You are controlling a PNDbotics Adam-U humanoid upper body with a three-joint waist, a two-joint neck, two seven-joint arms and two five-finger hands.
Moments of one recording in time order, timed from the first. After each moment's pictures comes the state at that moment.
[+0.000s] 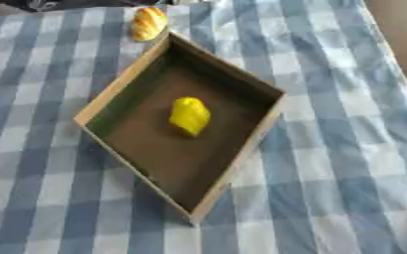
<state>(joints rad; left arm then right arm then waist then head) -1.14 0.55 -0.19 -1.35 -0.78 0.28 -0.24 -0.37 -0.54 -0.16 -1.98 -0.23 -0.24 -0.18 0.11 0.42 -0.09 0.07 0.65</state>
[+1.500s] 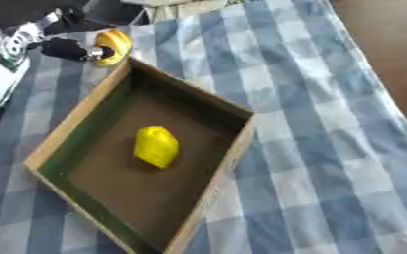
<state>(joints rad) -1.19 0.51 -0.14 -0.99 -0.76 0.28 -0.35 -0.42 -0.54 -0.15 -1.98 -0.23 -0.22 -0.16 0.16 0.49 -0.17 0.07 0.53</state>
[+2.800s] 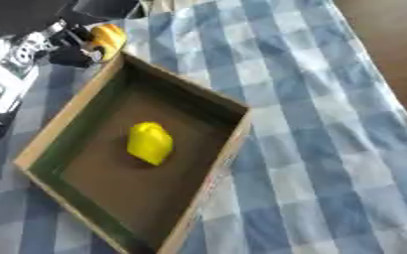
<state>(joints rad) -1.17 0.49 -0.12 -0.95 -0.61 0.33 -0.27 -0.42 -0.53 -0.15 -1.98 -0.23 -0.20 -0.18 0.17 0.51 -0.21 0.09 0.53</state>
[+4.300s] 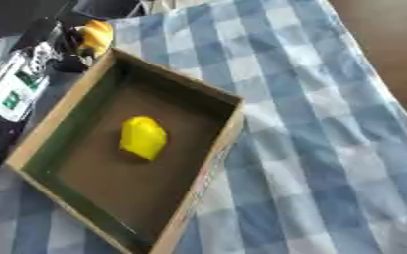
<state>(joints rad) -1.17 0.49 -0.11 -0.92 -0.79 0.33 -0.07 -0.42 -0.51 -0.15 -1.98 -0.23 -0.20 -0.17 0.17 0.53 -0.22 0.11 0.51</state>
